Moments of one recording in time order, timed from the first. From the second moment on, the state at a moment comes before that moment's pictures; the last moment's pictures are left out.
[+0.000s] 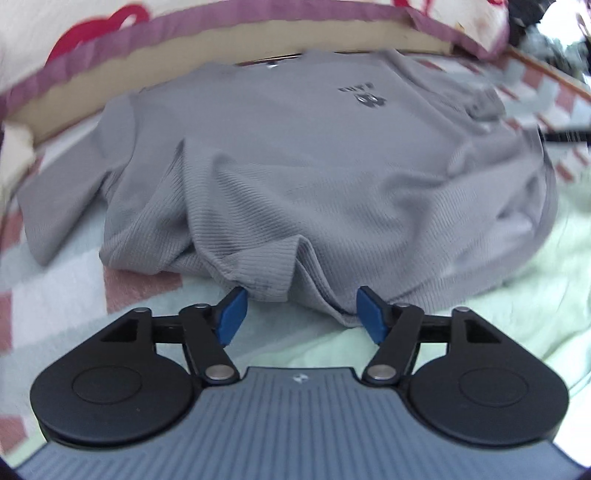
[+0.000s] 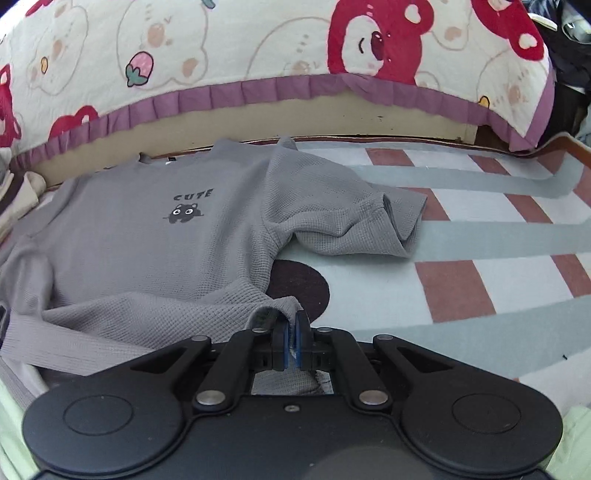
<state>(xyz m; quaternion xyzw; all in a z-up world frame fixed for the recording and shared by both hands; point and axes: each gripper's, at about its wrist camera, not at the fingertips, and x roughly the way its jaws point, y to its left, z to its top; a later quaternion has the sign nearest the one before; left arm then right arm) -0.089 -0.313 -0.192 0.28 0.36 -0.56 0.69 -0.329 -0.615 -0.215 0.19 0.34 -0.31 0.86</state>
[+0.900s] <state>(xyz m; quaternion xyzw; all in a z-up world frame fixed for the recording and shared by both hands) -0.143 -0.320 -0.176 0.31 0.26 -0.58 0.70 -0.348 -0.623 -0.203 0.23 0.29 -0.33 0.87</state>
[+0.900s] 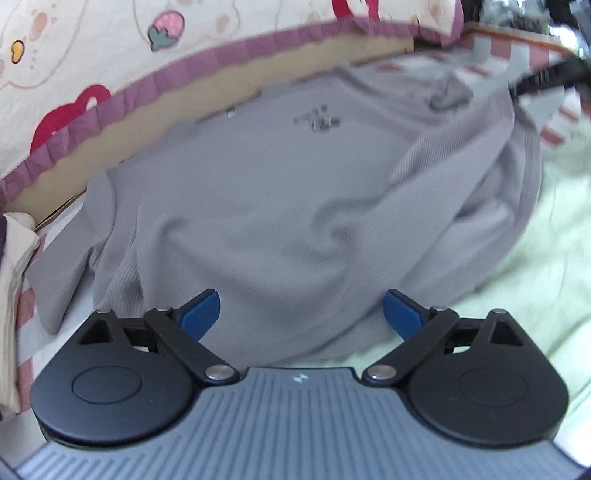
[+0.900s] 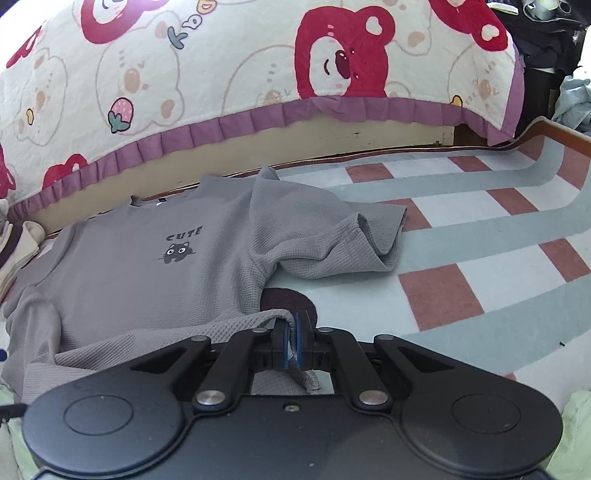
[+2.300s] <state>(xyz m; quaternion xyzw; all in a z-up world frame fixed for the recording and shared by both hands) -0.050 -0.320 -0.179 0.32 0.26 -0.39 0.82 -0.344 -0.625 -0.196 0.14 0.32 -0.37 0.86</state>
